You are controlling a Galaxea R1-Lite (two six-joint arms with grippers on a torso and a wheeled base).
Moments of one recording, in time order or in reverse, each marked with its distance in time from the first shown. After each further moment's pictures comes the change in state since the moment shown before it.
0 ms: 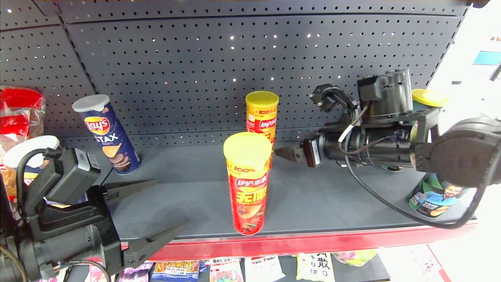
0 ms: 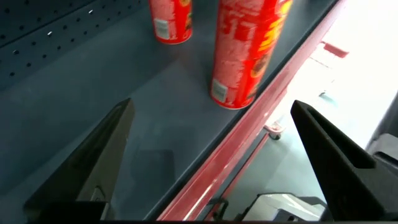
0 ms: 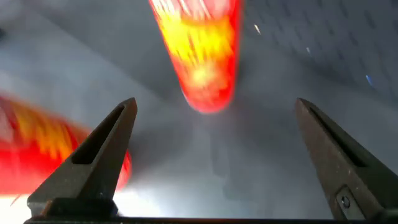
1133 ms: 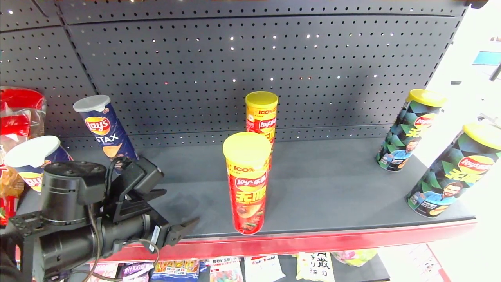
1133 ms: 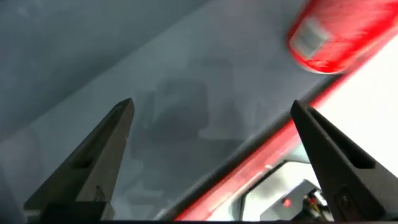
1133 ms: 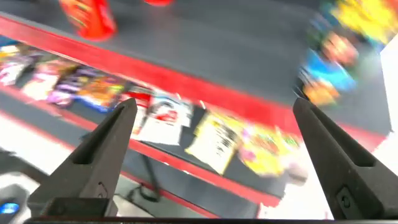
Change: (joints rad) left arm -0.045 0.292 -0.050 -0.008 0.271 0.005; right arm -0.085 -1.438 0.857 0.324 -0.164 -0.016
